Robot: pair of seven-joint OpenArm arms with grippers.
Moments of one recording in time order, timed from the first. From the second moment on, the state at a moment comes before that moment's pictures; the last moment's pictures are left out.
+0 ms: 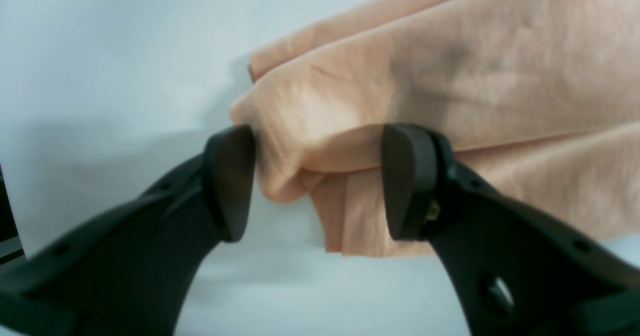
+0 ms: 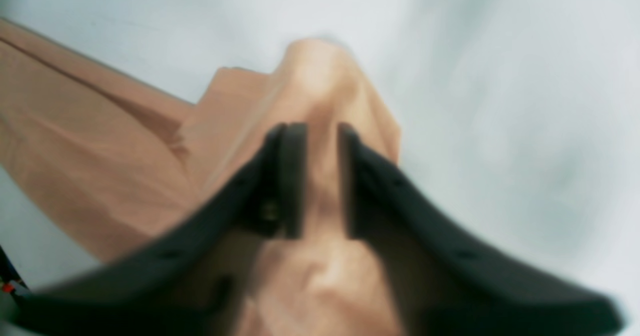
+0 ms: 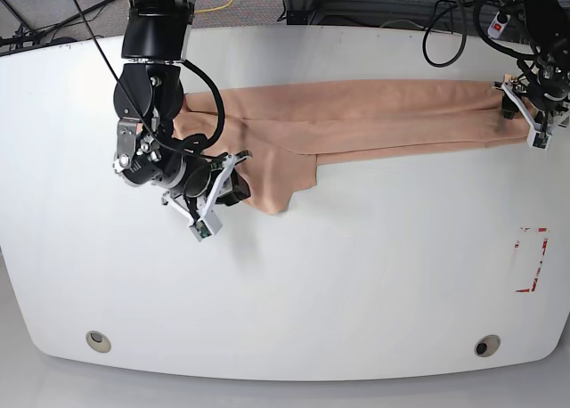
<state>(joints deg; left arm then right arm) 12.0 -17.6 -38.9 90.9 -1.8 -43.0 46.3 8.7 3.6 6.6 90.0 25.9 34.0 -65.3</state>
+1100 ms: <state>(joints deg) 11.8 -17.6 -38.9 90.9 -1.8 -43.0 46.3 16.6 4.0 0.7 63.0 27.1 34.4 -50.7</state>
